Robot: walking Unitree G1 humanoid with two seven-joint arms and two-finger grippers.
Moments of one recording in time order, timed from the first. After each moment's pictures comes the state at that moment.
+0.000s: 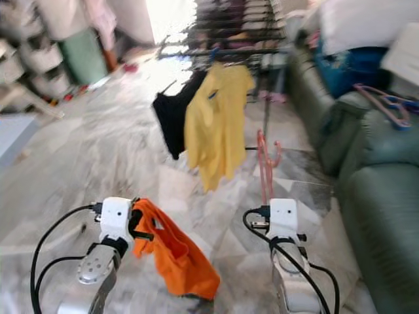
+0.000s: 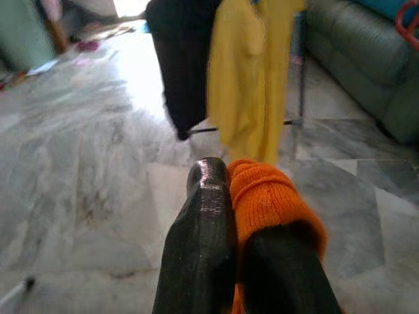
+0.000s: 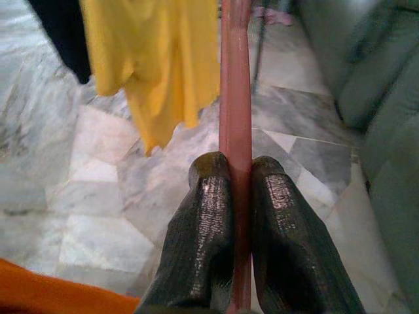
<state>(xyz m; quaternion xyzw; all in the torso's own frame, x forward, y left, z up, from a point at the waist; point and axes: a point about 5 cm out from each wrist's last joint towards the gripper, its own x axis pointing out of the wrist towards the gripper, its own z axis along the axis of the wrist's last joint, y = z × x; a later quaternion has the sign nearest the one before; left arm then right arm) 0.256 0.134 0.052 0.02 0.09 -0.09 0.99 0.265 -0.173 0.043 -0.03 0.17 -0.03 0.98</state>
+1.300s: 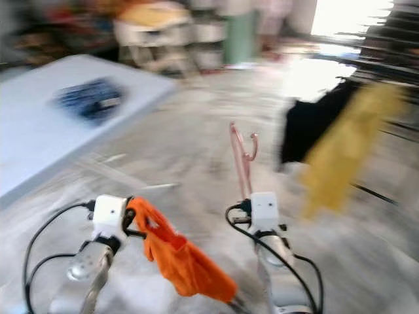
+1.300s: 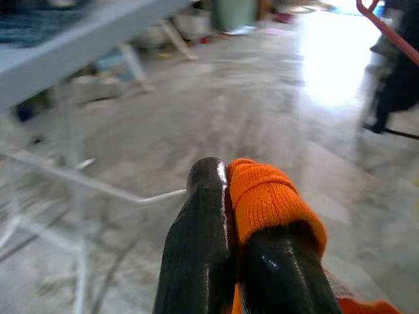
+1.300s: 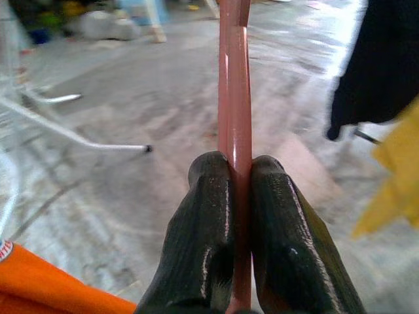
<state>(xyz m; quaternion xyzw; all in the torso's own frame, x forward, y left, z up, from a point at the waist) 0.257 0.138 0.051 0.02 0.09 -0.10 0.99 0.273 -0.156 0.052 -0.04 0.15 0.02 0.99</state>
